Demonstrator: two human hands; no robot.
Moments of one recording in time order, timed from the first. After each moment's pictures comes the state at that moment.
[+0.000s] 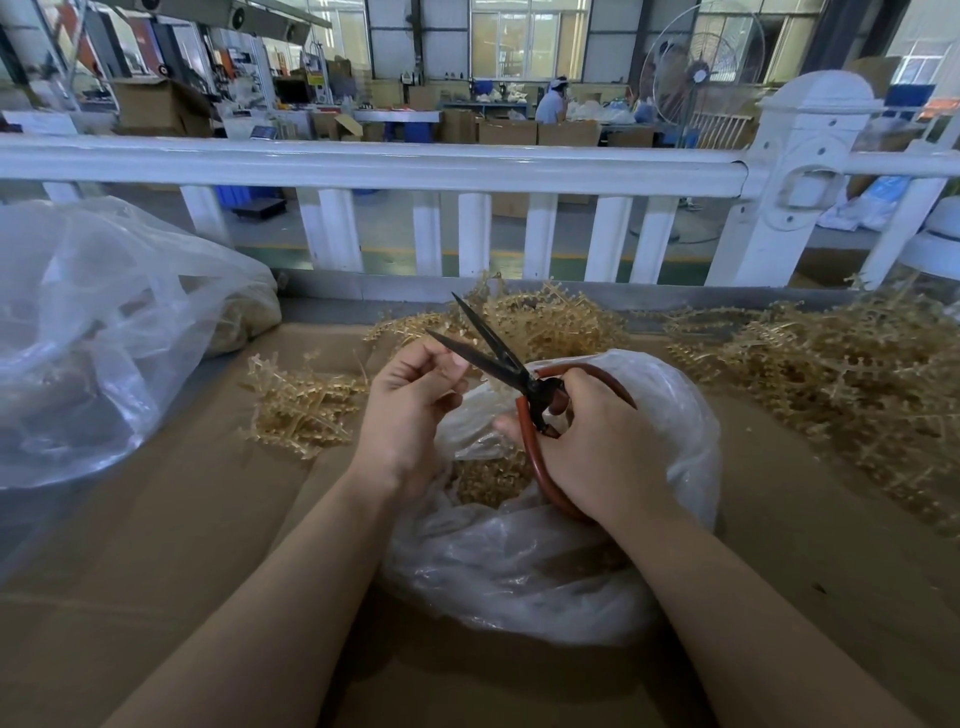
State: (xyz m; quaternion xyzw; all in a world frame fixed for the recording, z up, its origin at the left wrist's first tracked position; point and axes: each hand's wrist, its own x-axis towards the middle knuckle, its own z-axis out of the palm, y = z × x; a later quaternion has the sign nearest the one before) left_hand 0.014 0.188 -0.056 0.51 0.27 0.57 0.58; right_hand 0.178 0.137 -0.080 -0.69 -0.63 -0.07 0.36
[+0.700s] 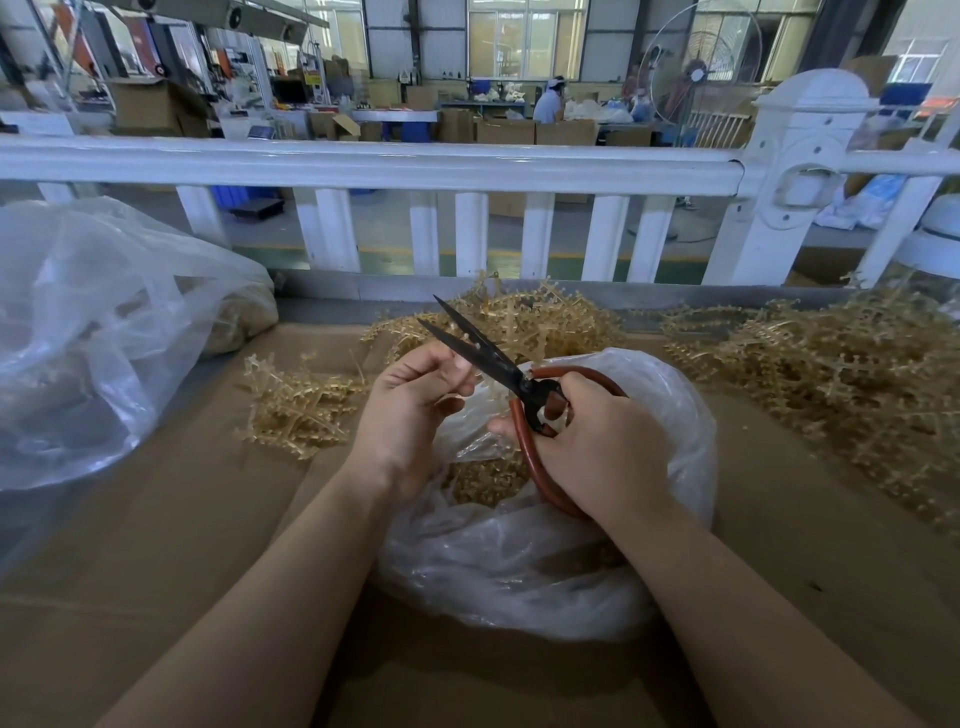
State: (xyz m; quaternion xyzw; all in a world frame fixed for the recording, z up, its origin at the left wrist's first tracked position) left_hand 0.010 0.188 -0.055 0.51 0.26 0.53 0.62; right_hand 0.178 0.133 -0.075 -0.68 -0.63 -0.09 0.36
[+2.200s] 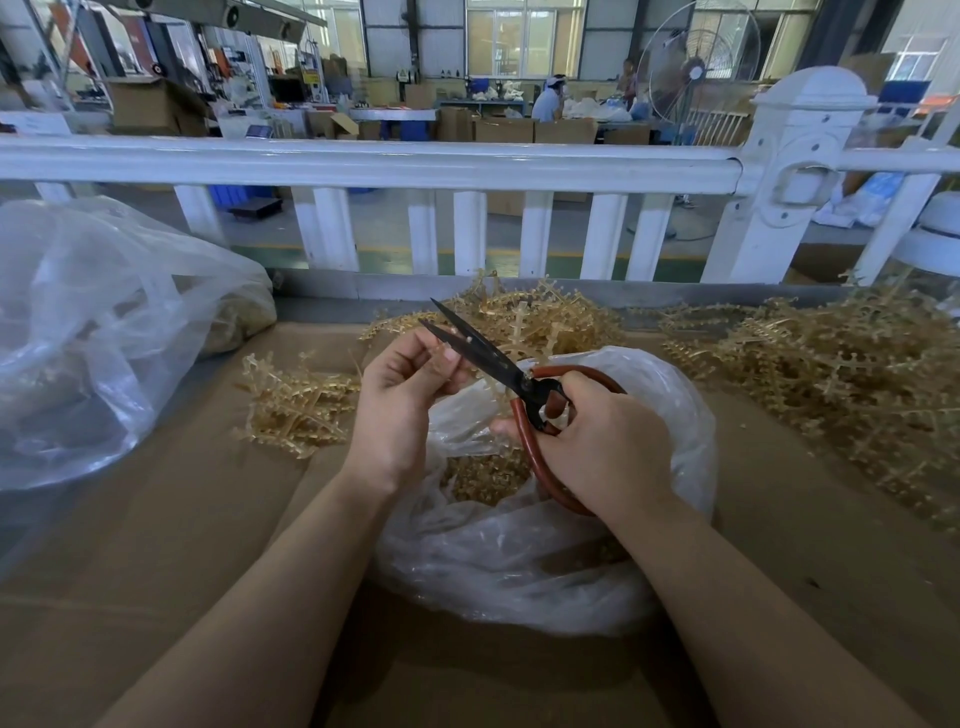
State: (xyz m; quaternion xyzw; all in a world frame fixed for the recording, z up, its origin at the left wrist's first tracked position) left_hand 0.009 0.199 -0.066 0.56 0.20 0.59 0.54; right_hand 0.178 0.130 -0.071 -0.68 -0.64 -0.07 0.36
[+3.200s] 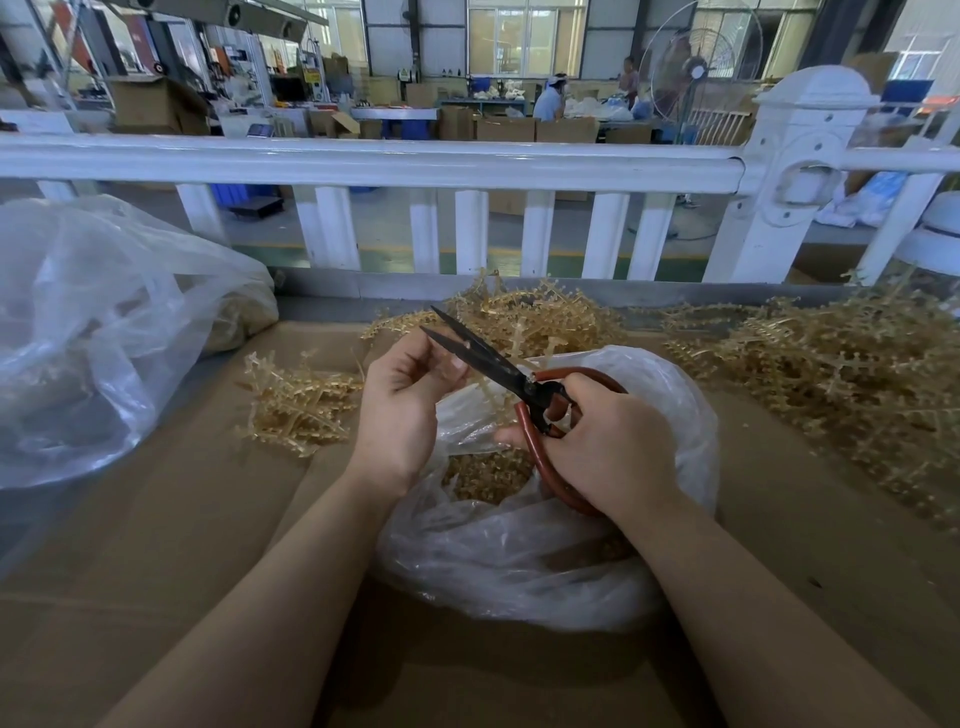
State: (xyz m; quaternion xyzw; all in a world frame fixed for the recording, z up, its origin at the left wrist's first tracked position) left_hand 0.007 0.194 -0.062 0.63 0.22 0.58 0.46; right_hand 0.182 0.132 -0.074 -0.68 -0.65 -0.05 0.35
